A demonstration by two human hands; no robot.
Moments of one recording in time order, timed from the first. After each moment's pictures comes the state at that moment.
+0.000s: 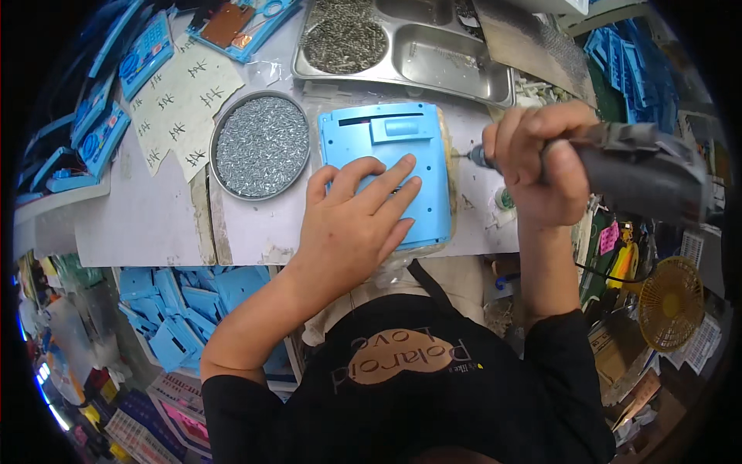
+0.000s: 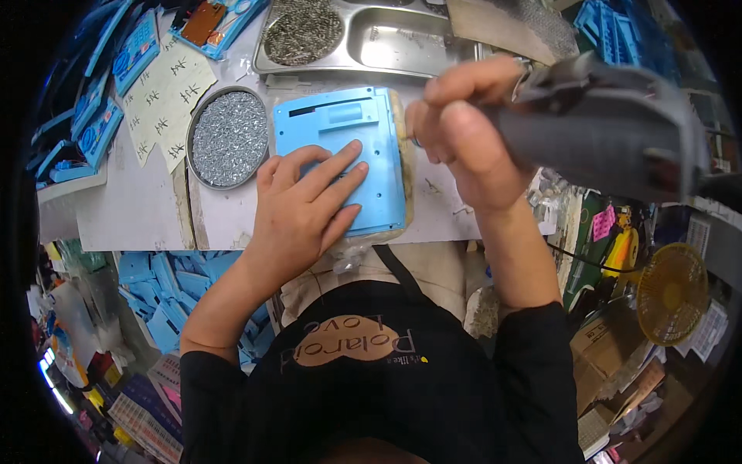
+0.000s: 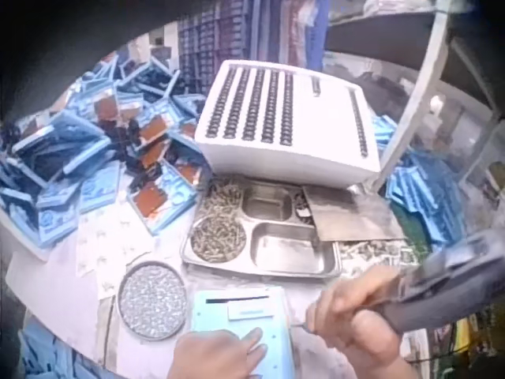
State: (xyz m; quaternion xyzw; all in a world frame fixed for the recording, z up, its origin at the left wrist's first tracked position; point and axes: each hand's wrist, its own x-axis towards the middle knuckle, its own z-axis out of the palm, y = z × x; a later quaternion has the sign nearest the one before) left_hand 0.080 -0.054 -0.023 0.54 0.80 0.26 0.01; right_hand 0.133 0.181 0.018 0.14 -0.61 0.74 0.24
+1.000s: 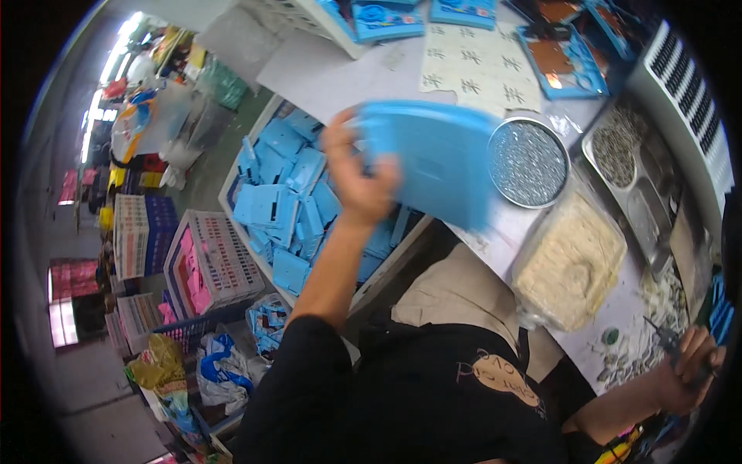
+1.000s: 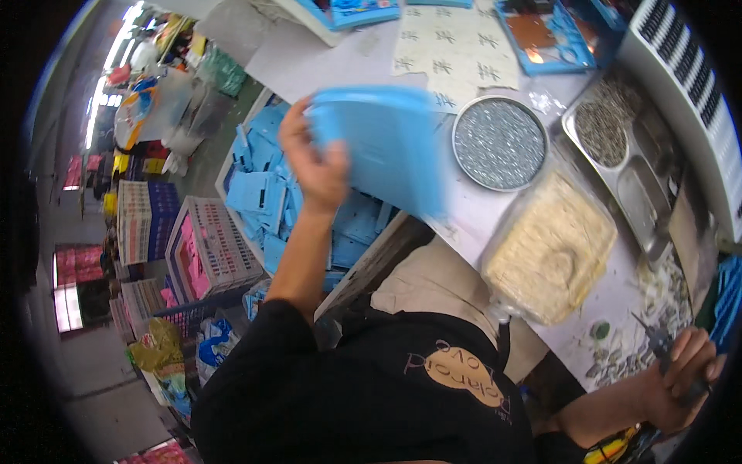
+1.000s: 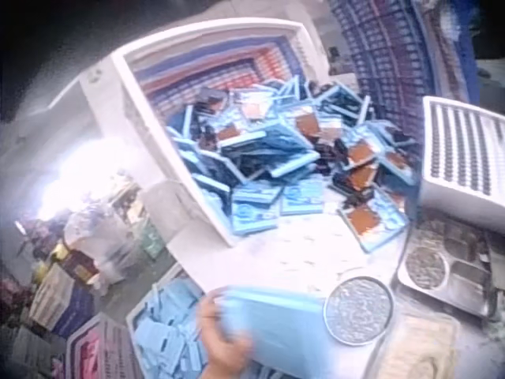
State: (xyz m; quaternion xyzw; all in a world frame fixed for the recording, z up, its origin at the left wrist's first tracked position) left_hand 0.030 -0.249 -0.044 0.16 0.80 0.45 -0.37; right_hand 0.184 0.254 0.070 0.16 -0.55 0.79 0.22
